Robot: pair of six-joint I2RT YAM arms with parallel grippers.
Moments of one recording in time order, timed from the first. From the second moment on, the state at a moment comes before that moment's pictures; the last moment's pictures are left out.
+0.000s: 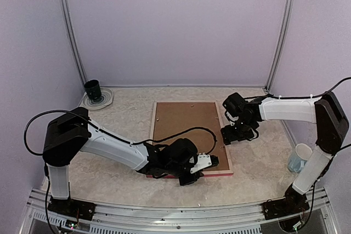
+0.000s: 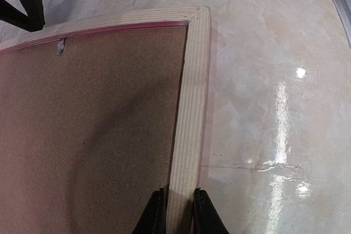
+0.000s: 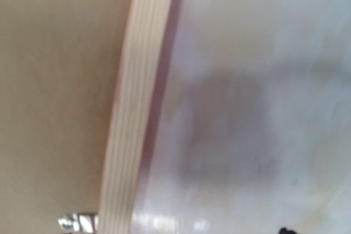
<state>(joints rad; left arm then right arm) -1.22 2.02 1.16 0.09 0.00 0.28 0.60 1.67 1.08 -0.67 0.18 0.36</state>
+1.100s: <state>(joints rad) -1.22 2.02 1.15 0.11 -0.01 0.27 0.59 1.78 1.10 -0.60 0.19 0.36</state>
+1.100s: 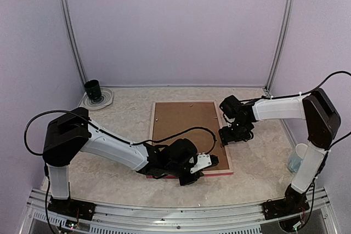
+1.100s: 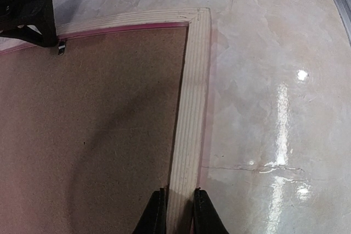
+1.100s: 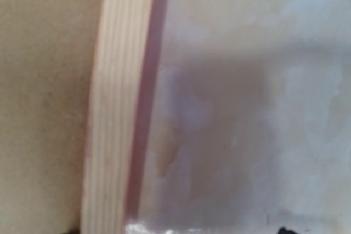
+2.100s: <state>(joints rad) -1.22 2.02 1.14 0.12 -0.02 0.27 0.62 1.76 1.16 -0.71 0.20 0.33</state>
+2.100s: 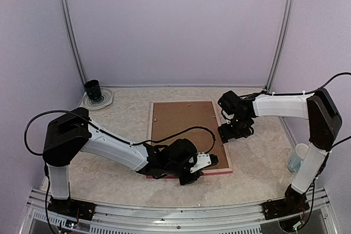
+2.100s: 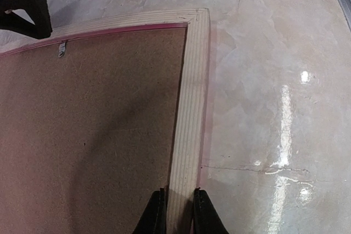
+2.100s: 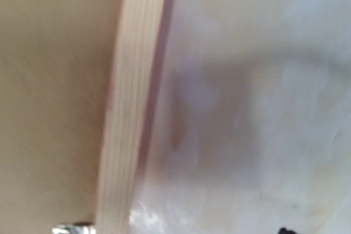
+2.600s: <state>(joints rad) -1.22 2.02 1.14 0.12 -0.04 0.26 0.61 1.85 1.23 -0.69 0.20 0.31</state>
